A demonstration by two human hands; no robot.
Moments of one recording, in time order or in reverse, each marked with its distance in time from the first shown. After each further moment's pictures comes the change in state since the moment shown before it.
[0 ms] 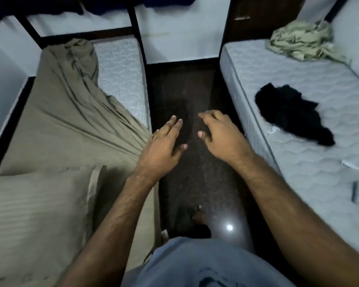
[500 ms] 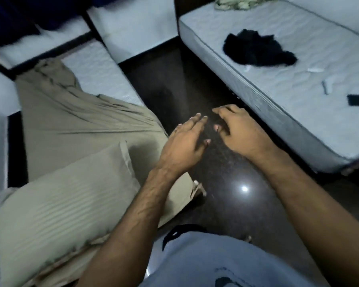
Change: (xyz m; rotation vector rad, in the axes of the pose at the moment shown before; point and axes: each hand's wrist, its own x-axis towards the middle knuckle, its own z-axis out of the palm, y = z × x) left_hand -0.257 -0.015 -0.049 -0.012 -0.226 0.401; right_hand -0.264 -0.188 0.059 0.045 0.182 0.326
